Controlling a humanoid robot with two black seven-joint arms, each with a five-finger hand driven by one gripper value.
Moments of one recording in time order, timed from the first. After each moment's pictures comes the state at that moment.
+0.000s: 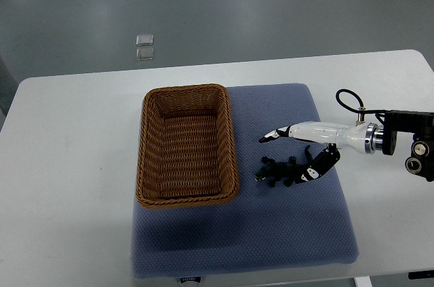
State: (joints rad) left arm -0.02 0.00 0.07 -0.15 0.03 0.06 0.06; right arm 0.87 -0.71 0.07 1.31 -1.29 0.03 0.41
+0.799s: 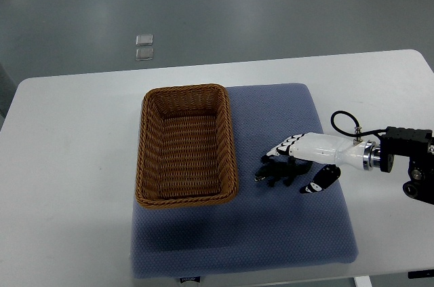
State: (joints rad) left arm -0.02 0.00 0.07 -0.15 0.03 0.06 0.06; right arm 0.80 -0.69 0.06 1.29 -1.58 -0.12 0.39
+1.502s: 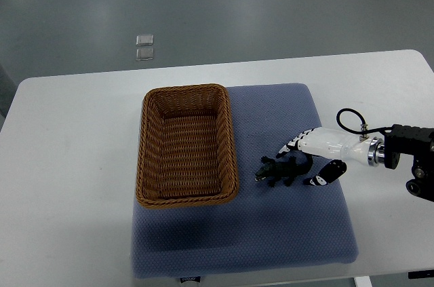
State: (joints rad) left arm -0.02 0.00 0.08 -0.15 0.03 0.06 0.06; right arm 0.80 -0.69 0.06 1.24 -1.61 -0.13 0.36
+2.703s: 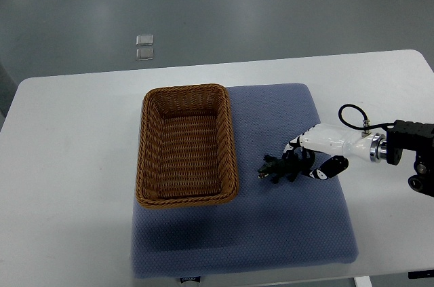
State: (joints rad) left arm -0.02 0.00 0.08 -0.15 0.03 0.06 0.06; right arm 0.82 -0.70 0.06 1.24 -1.61 -0.12 0.36
